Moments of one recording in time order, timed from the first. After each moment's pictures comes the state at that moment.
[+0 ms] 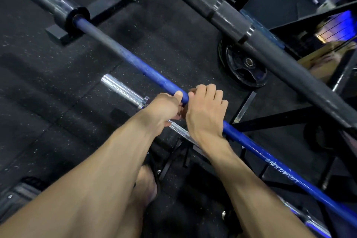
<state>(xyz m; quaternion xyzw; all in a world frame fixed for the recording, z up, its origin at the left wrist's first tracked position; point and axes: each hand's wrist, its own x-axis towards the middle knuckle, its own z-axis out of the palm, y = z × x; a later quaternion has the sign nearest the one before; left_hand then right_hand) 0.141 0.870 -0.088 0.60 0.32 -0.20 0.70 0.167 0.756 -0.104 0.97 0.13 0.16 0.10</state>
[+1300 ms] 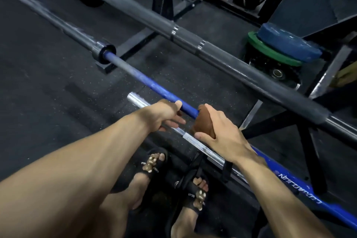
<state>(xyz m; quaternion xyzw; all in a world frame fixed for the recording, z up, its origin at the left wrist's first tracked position) 0.142 0.866 -0.061 0.69 0.35 -0.24 0.59 0.175 0.658 -0.069 0.92 0.26 -0.21 -0.20</state>
